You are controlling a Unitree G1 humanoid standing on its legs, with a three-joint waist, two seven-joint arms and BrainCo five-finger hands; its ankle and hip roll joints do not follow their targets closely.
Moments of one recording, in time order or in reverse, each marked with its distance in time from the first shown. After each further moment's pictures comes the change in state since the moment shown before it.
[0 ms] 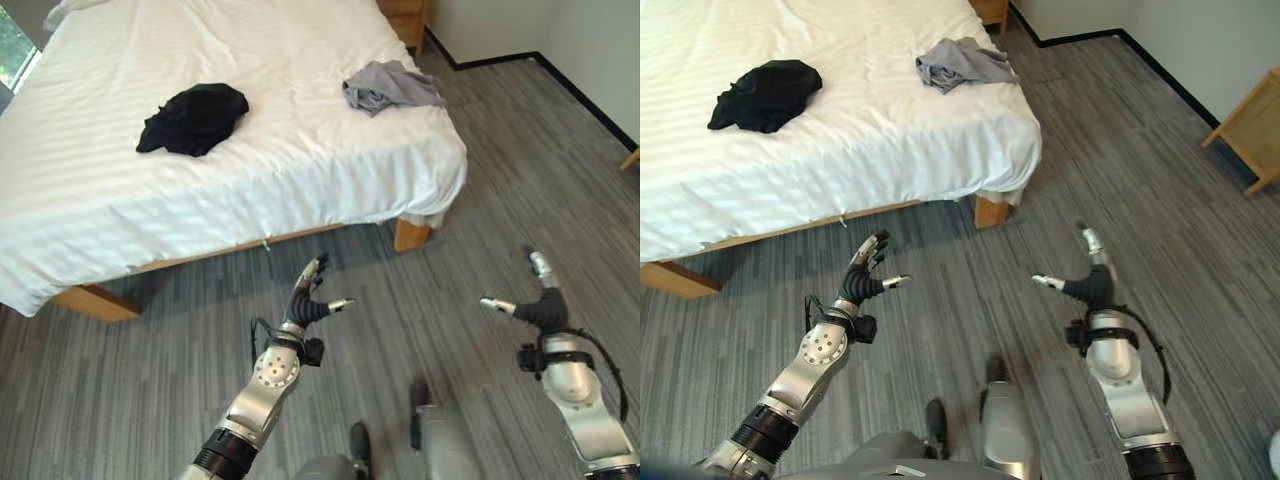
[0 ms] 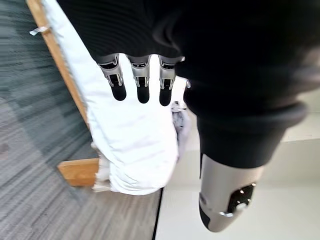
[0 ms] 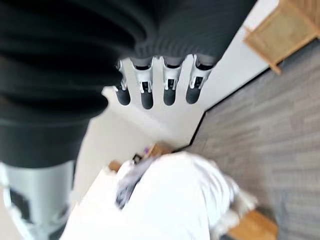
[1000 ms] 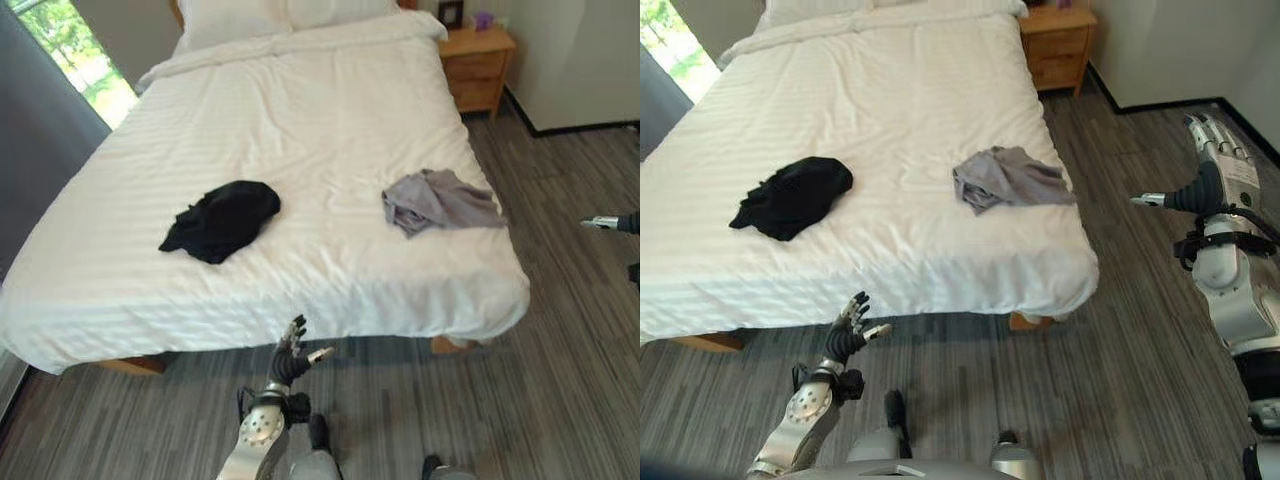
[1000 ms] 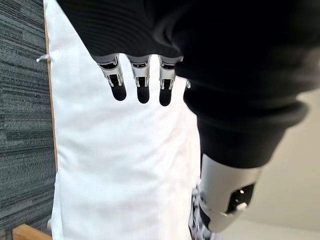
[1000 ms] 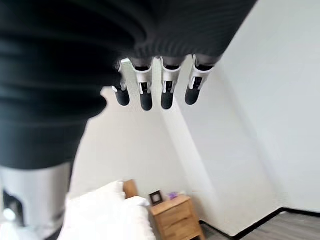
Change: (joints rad) left arm 0.308 -0.067 0.069 0.027 -0.130 -0.021 -0.037; right arm -0.438 -0.577 0.122 0.485 -0.159 0.095 -0.046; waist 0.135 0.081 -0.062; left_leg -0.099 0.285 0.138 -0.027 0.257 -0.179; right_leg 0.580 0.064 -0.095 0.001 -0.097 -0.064
